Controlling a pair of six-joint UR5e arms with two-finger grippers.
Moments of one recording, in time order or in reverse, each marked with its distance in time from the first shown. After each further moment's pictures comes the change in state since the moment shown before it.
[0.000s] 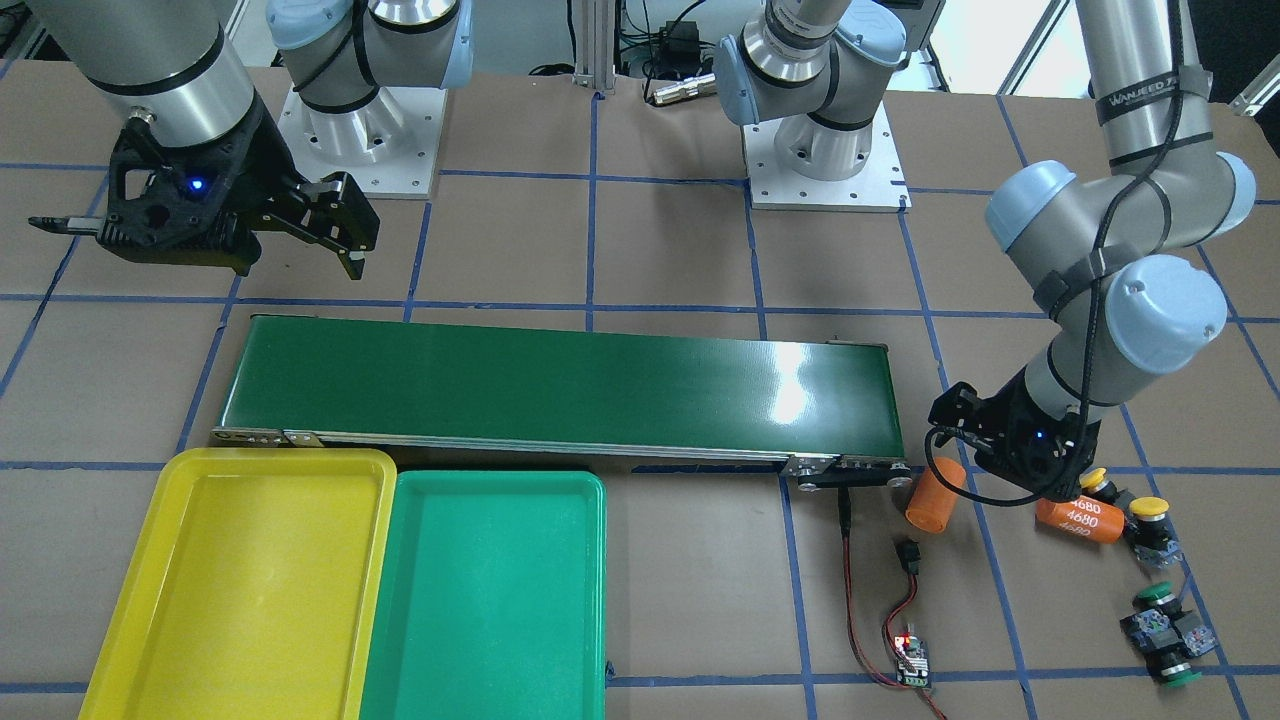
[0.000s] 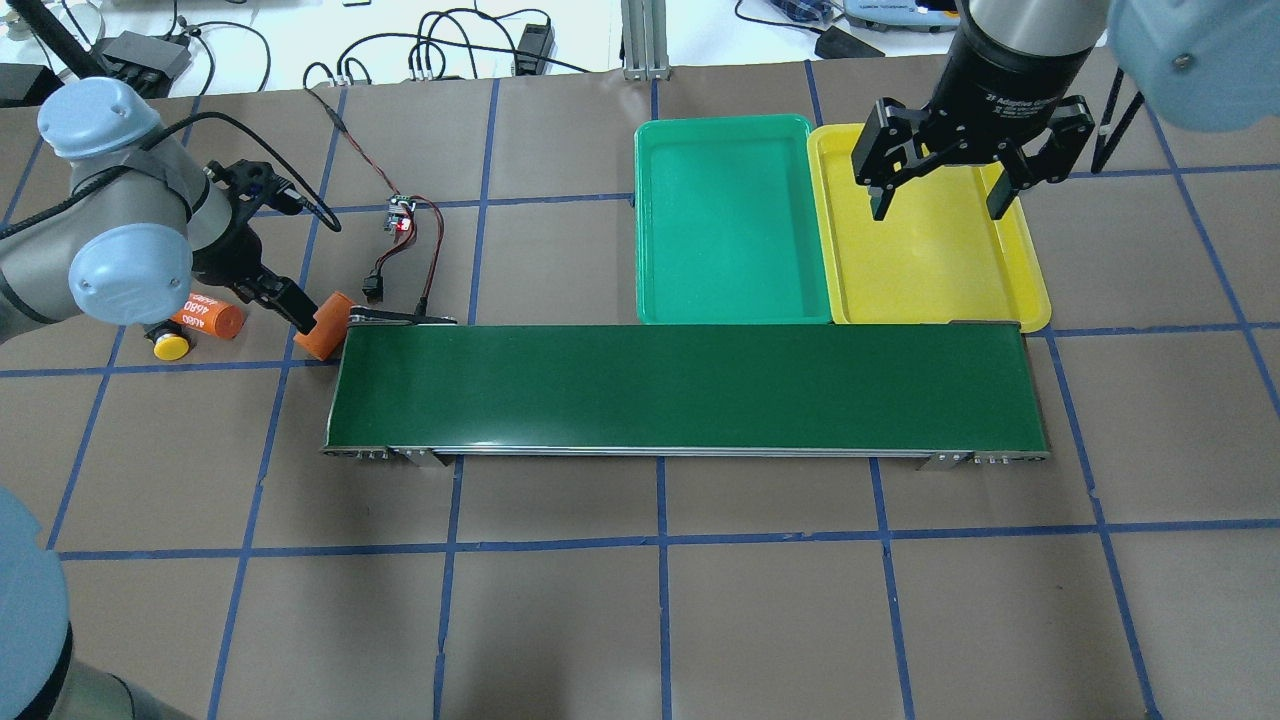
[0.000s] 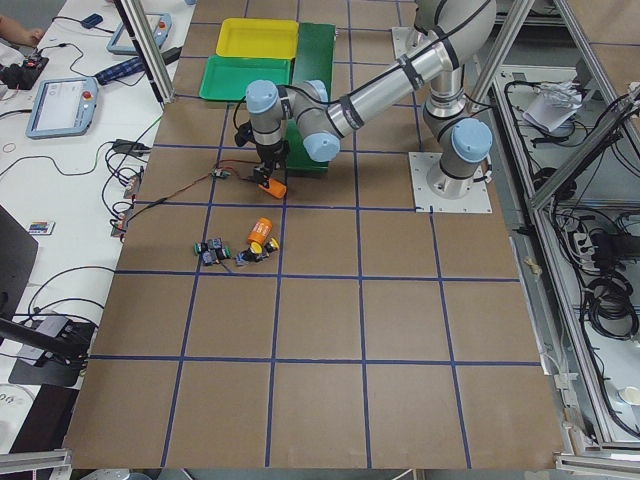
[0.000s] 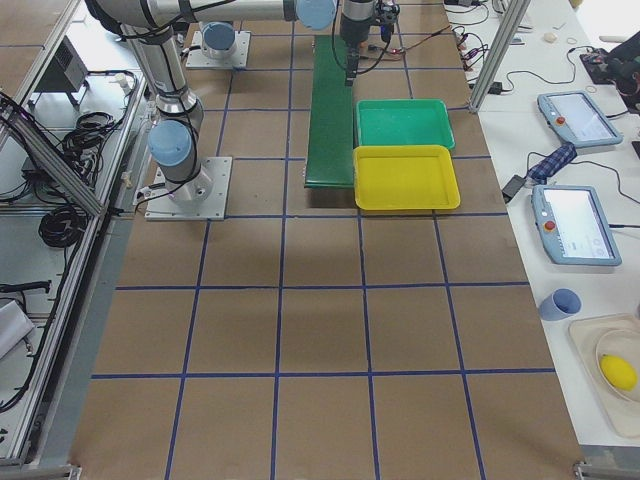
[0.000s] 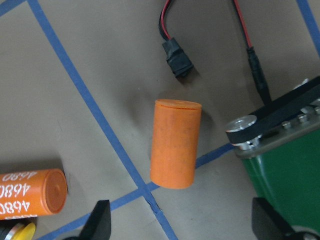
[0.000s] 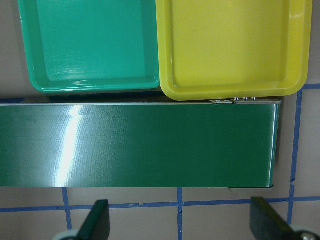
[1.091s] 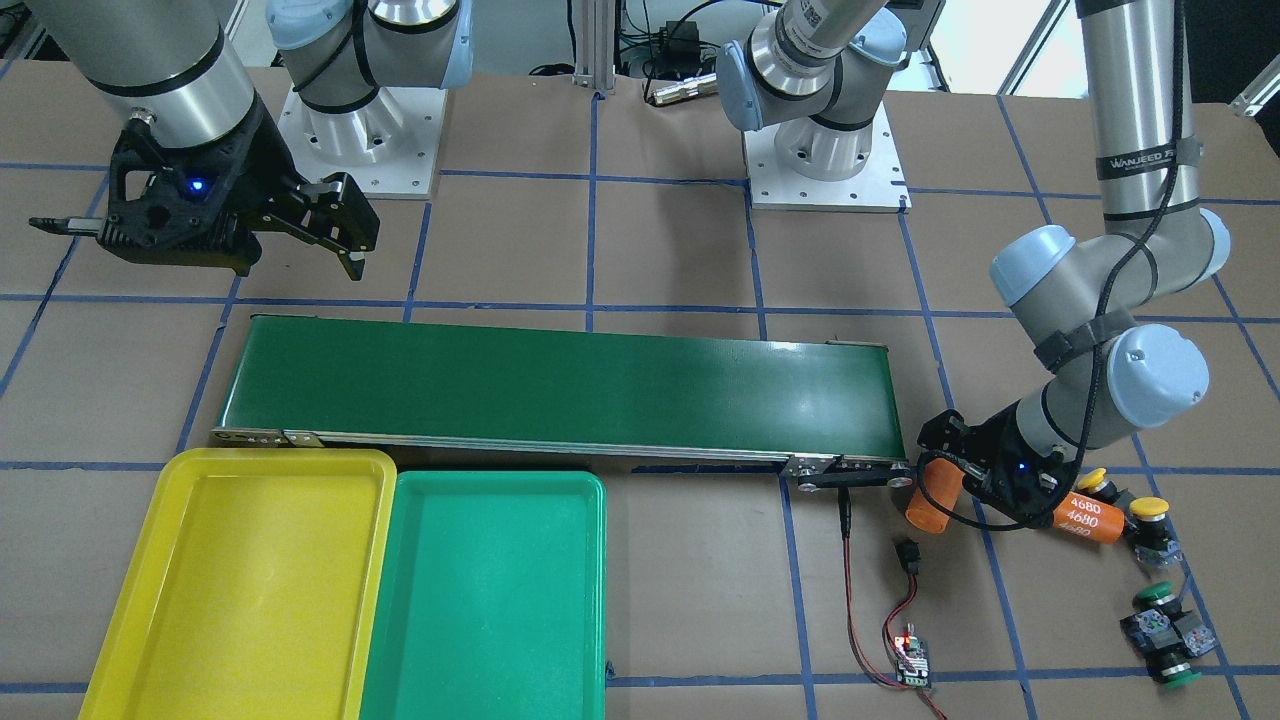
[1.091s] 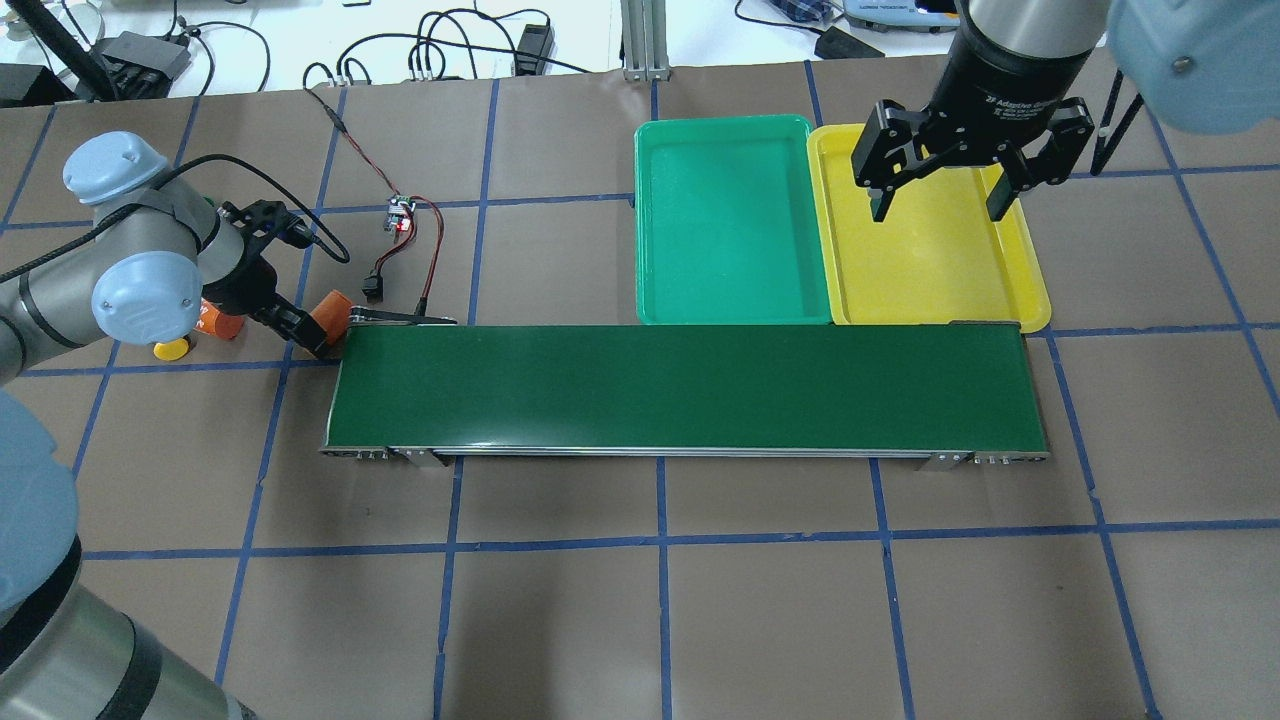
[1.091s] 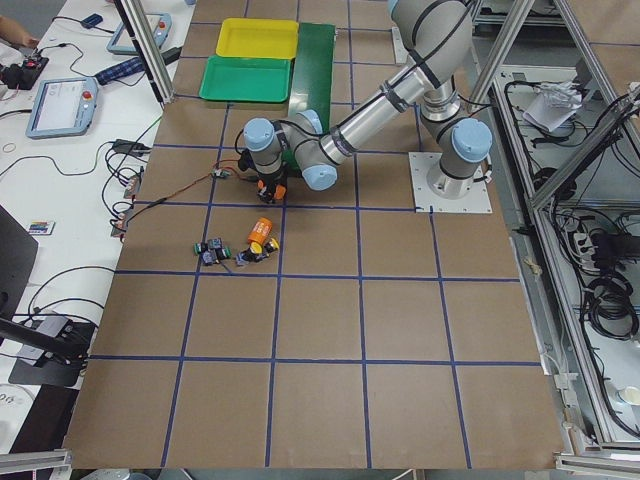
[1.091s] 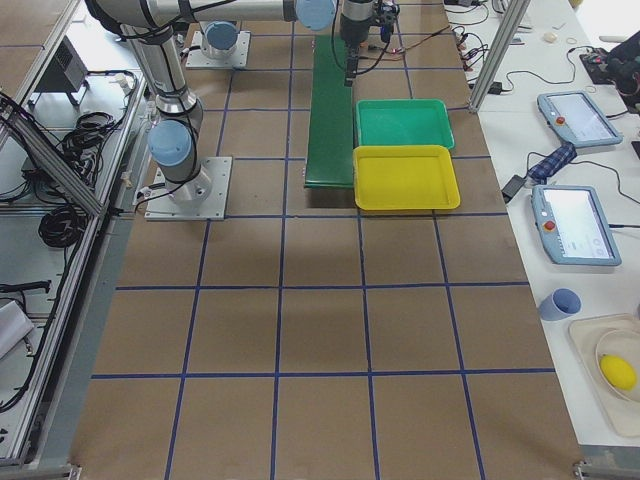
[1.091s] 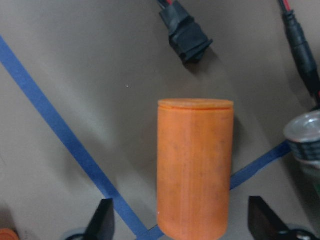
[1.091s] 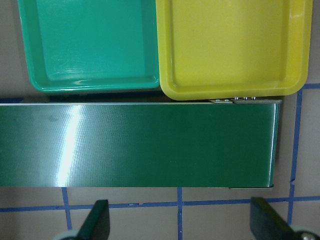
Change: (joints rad) left arm 0.038 -0.087 -0.005 0.010 -0.092 0.066; right arm 0.000 -0.001 0.002 0.000 0.000 0.000
